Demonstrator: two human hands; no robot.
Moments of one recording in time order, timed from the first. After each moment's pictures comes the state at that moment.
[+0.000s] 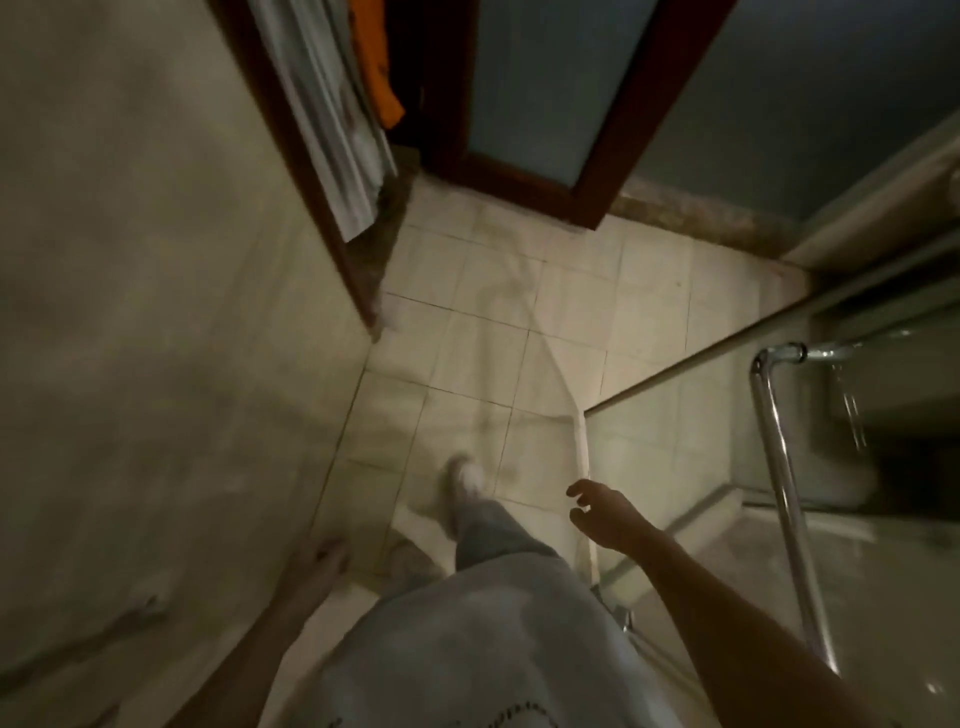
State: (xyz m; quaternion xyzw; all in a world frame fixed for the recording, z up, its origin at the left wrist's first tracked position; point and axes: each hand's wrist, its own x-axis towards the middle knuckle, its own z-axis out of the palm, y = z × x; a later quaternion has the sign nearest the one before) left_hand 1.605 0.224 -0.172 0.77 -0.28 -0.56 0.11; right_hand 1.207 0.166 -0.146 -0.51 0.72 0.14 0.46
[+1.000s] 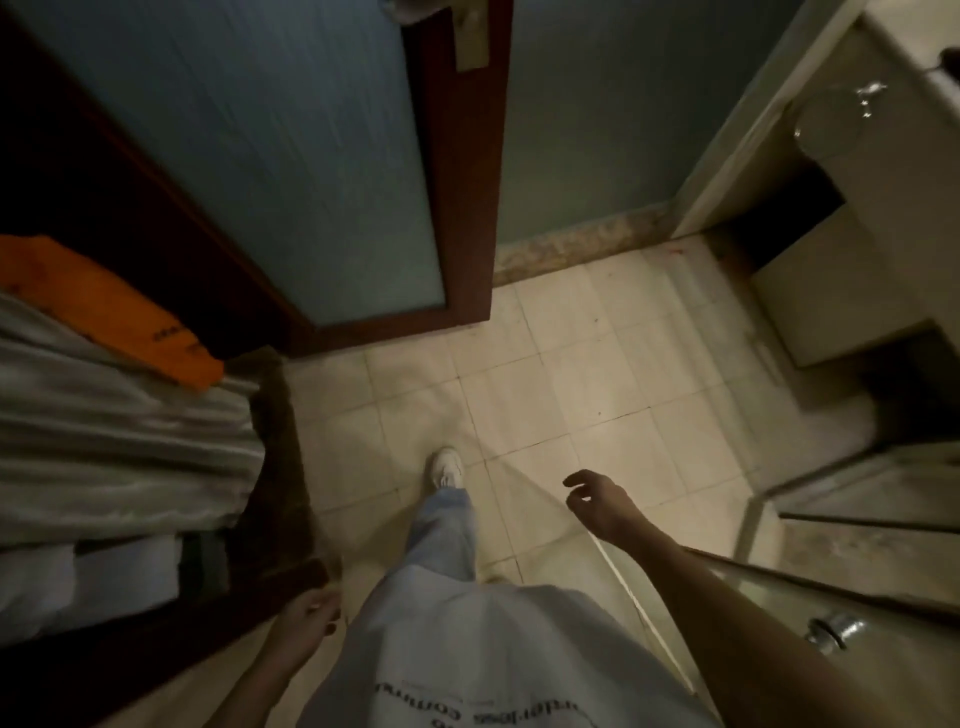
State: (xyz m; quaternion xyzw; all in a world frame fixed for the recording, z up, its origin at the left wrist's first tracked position) left_hand 1.452 -0.330 -0.176 0.73 -0.43 -0.52 -0.09; right_hand 1.045 -0.226 -0.164 -0.27 0.82 -0.10 0.50
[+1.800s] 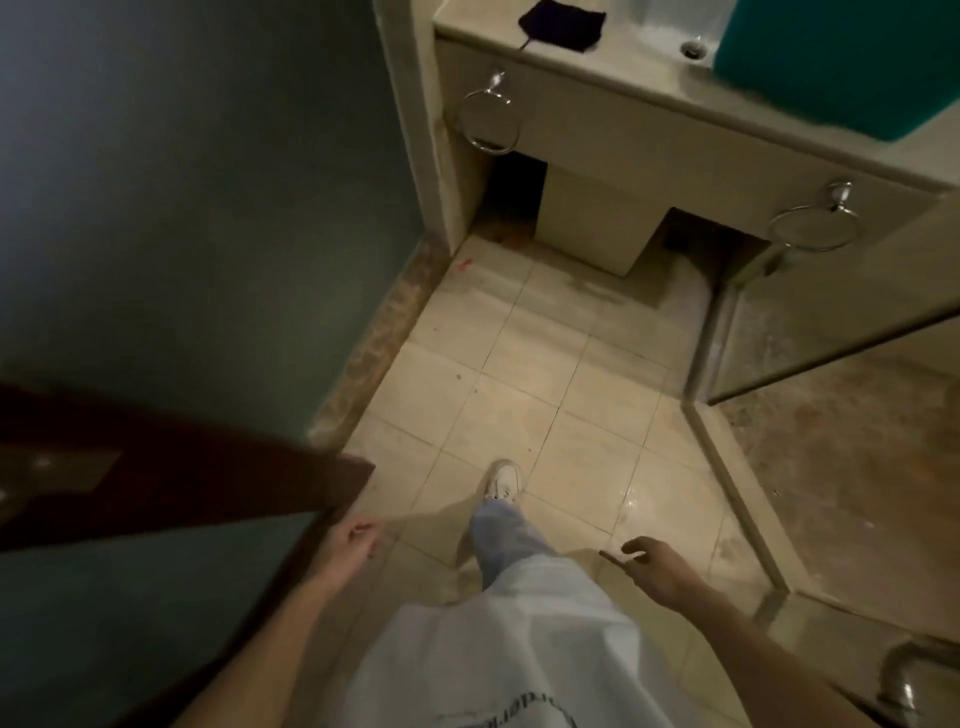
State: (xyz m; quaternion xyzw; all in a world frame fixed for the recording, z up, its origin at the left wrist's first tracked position) left_hand 0.963 -0.642 -0.184 0.43 -0.73 -0.46 -0.28; right_hand 0.909 -0.214 -0.191 0.17 0.82 -0.24 0.49
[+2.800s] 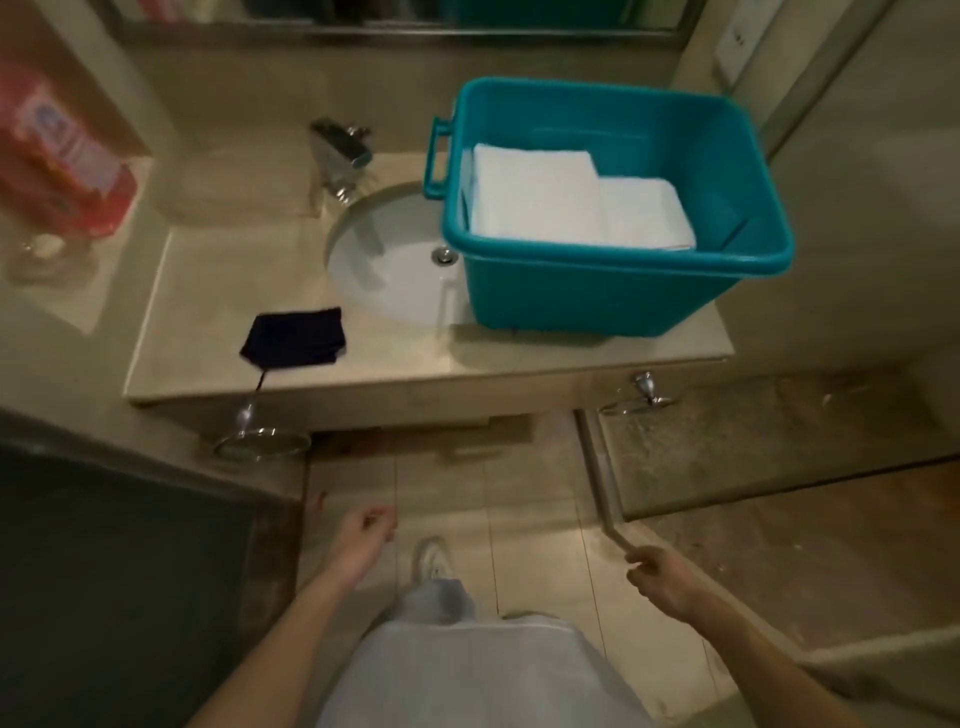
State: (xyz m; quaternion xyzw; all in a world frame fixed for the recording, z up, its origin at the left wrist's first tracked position) left_hand 0.311 -0.454 -0.125 0.13 -0.80 -0.47 -0.35; right_hand 0.495 -0.088 -0.146 0.38 0.80 -0.34 0.31
